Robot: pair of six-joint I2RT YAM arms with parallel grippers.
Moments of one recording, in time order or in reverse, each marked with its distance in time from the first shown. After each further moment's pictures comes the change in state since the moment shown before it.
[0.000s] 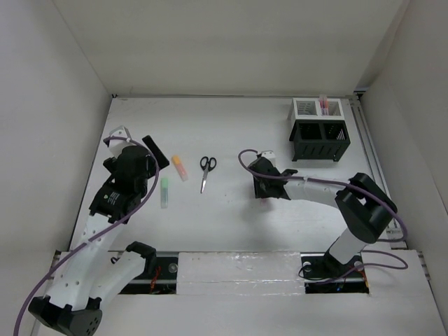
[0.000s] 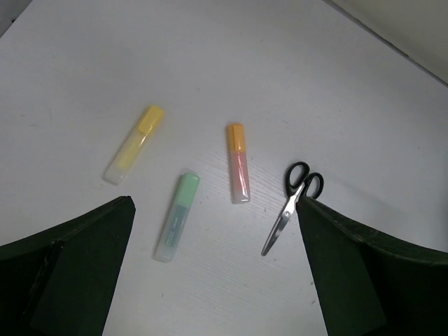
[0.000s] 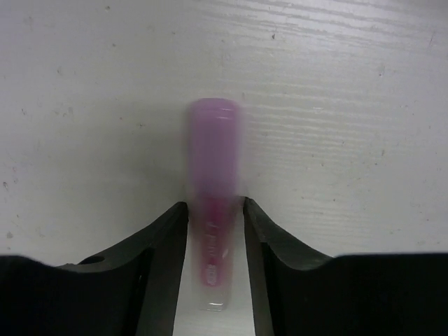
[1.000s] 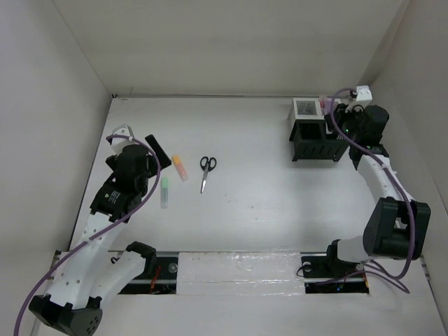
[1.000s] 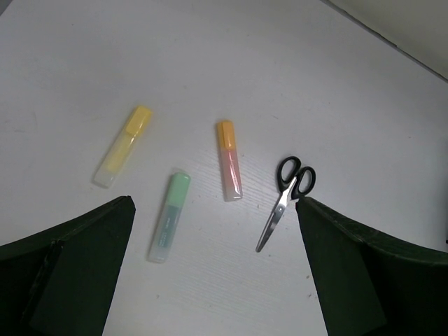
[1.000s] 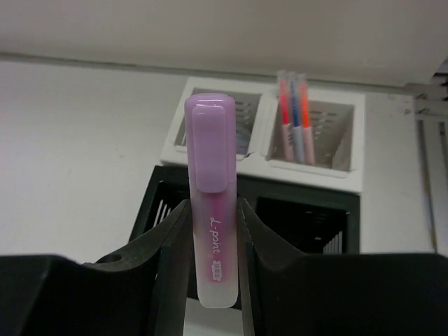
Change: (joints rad) left arm 0.000 -0.005 0.000 0.022 0.045 0.027; right arm -0.876 -0.235 0.127 0.463 -0.689 -0.538
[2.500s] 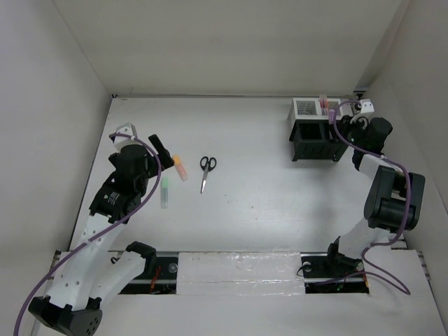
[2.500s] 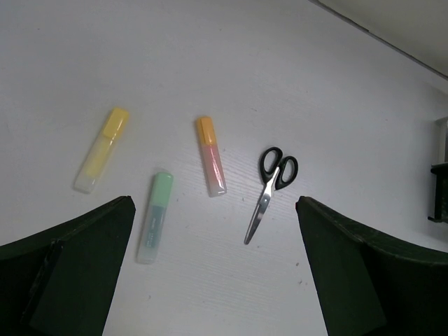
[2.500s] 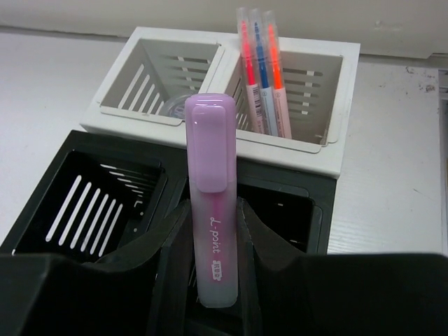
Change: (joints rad) left arm 0.000 -0.010 0.000 0.031 0.078 0.035; right arm -0.208 0.270 -0.080 0.360 -0.276 -0.011
